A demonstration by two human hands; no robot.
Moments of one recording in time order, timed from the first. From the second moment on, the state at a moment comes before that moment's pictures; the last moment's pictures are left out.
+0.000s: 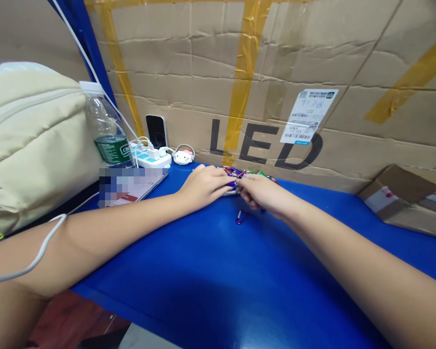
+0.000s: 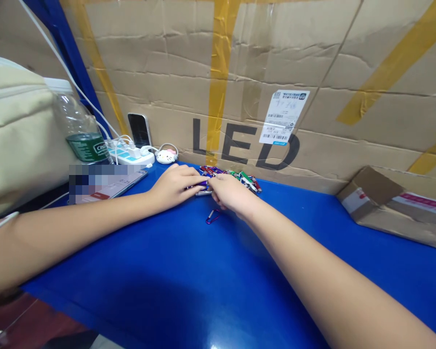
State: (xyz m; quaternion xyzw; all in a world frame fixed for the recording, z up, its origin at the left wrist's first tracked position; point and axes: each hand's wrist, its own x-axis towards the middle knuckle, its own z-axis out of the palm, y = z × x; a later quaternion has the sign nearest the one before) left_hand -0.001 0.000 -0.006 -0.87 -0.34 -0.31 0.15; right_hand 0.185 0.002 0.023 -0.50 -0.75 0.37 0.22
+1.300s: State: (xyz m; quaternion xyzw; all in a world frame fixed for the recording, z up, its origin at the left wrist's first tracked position) left_hand 0.009 -0.005 -0.007 -0.86 -0.39 -0.31 0.06; right_hand 0.187 -0.007 0.038 -0.49 -0.86 0.13 0.11
